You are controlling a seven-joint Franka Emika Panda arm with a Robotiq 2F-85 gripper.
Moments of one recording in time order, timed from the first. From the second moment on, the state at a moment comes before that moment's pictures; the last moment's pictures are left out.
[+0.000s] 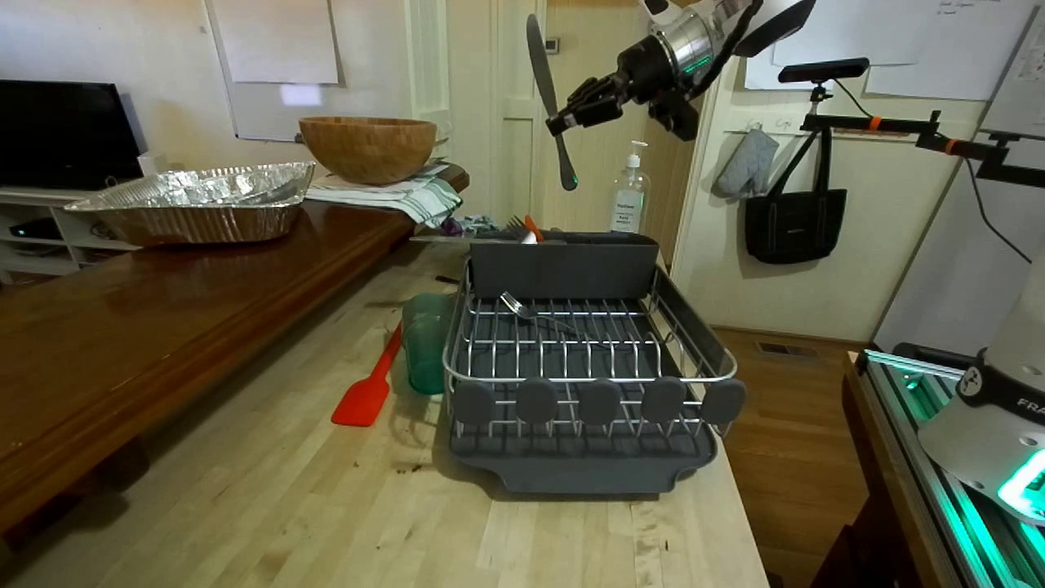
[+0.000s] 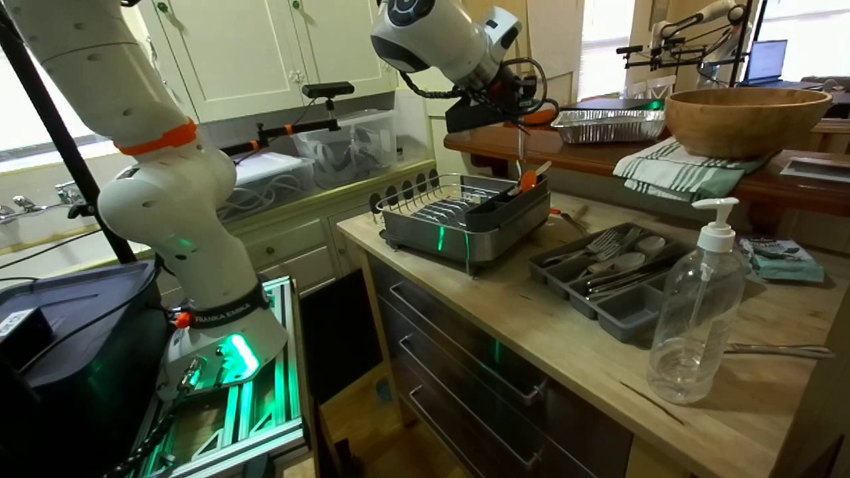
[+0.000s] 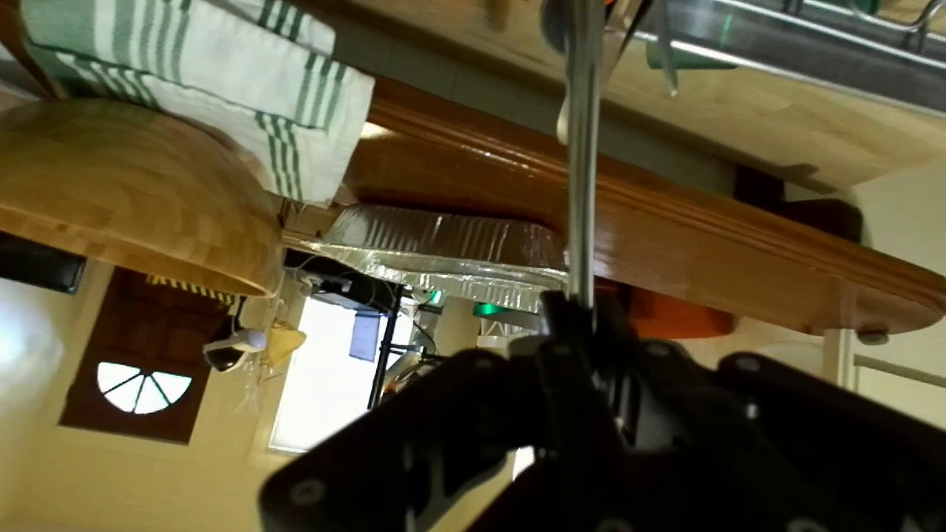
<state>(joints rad) -0.24 -0.20 0.15 -2.33 1.47 2.65 -1.99</state>
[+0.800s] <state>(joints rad) -0.16 -0.16 0.00 -2.40 1.46 2.54 -1.97</state>
